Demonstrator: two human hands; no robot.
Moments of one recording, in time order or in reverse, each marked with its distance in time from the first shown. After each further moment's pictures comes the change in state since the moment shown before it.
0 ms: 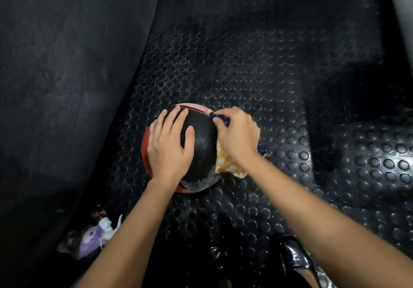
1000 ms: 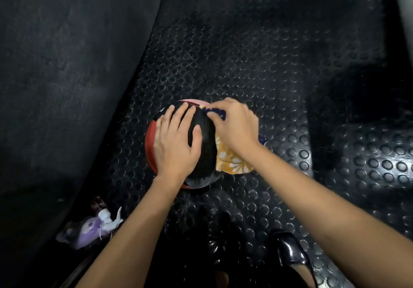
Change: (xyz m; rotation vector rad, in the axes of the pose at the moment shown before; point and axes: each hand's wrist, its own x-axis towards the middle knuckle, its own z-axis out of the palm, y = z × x) left_hand -0.007 0.005 0.003 0.066 0.033 0.072; right_hand 0.003 -0.009 -0.004 -0.107 -0.051 -0.181
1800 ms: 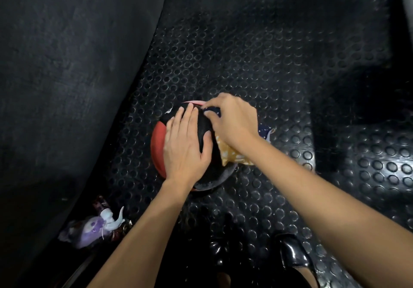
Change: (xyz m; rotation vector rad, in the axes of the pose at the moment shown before) left_hand -0.010 0.009 0.001 0.024 -0.041 0.013; right_hand 0.006 -0.015 -0.007 -0.120 -0.040 -0.116
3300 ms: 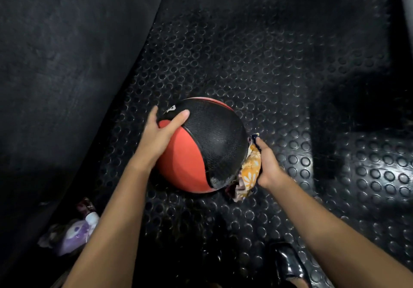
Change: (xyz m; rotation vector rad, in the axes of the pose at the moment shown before) left_hand 0.040 -0.051 -0.008 -0.843 -0.315 -0.753; right_hand -0.041 0.103 0.062 1.516 -0.276 1.169
